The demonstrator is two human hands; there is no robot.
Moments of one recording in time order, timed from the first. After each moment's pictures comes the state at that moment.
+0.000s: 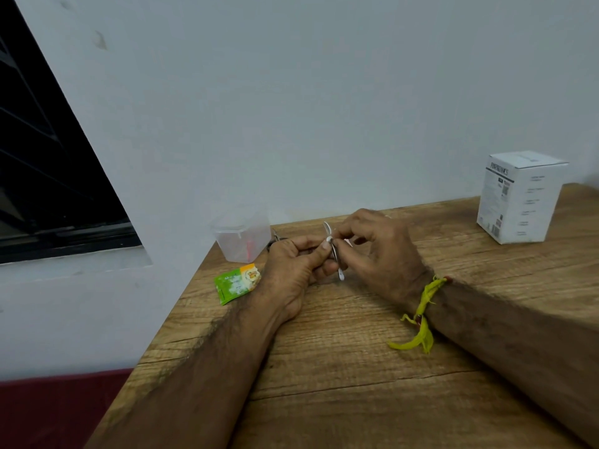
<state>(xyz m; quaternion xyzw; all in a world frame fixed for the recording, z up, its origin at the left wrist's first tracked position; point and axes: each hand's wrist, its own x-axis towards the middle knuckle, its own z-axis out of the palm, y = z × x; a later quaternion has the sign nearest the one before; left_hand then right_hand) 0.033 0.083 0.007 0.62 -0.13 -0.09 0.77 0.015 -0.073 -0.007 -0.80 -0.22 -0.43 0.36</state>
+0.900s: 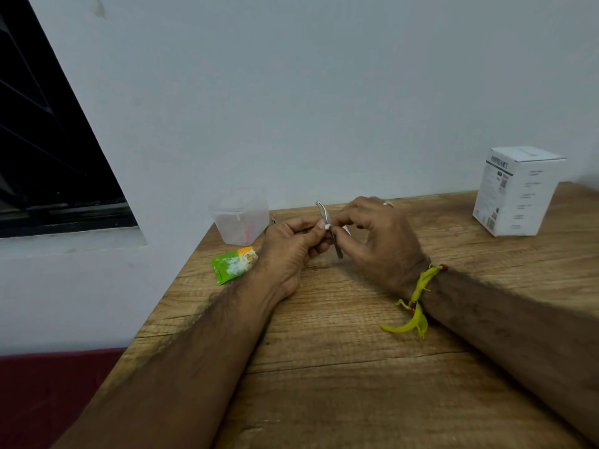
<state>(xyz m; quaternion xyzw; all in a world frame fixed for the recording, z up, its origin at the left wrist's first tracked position) 0.037 0.083 0.007 0.60 -0.11 -0.07 0.79 0.011 -0.073 -0.005 -0.82 -0.21 -0.44 0.29</state>
